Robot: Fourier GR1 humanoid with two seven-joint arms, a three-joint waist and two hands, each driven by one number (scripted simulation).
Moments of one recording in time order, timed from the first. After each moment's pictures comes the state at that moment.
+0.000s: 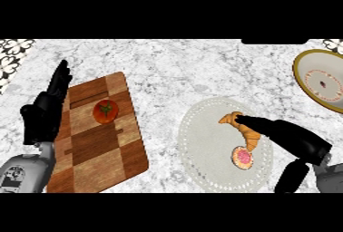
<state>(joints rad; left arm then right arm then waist) -0.22 0.32 -0.06 -1.58 -0.06 0.22 0.16 -0.18 -0.59 0.30 -1.64 0.36 0.58 0.03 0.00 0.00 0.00</state>
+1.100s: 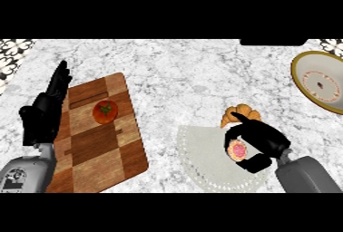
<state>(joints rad) -0.21 0.25 0.01 -1.60 -0.13 0.15 0.17 -0.24 -0.38 0.34 -1.38 0.72 0.44 -0.19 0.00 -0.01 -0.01</state>
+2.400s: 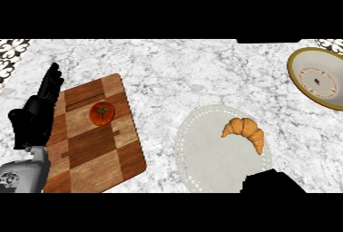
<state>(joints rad) -0.19 0.24 0.07 -1.61 -0.15 0.12 0.16 0.32 -0.31 0.32 -2.07 0.70 0.31 -0.11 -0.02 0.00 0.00</state>
